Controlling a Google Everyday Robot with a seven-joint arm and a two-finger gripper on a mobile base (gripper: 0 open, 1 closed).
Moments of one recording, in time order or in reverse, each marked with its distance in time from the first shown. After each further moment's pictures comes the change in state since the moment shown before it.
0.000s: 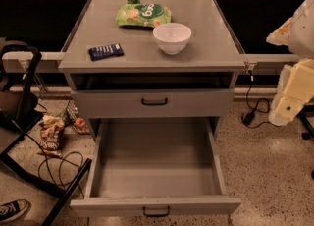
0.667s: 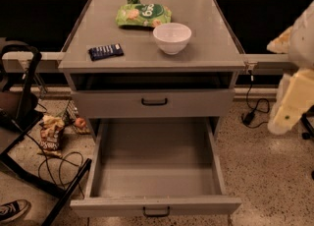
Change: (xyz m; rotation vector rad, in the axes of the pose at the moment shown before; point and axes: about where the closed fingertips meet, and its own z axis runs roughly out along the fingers) arm 0.004 0.008 0.010 -0.005 -0.003 0.014
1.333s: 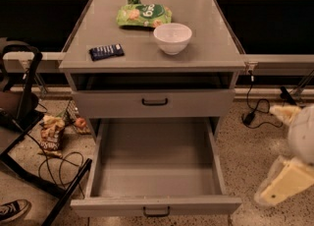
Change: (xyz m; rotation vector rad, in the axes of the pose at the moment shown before) arm 0.039 0.091 0.073 0.052 -0.124 0.127
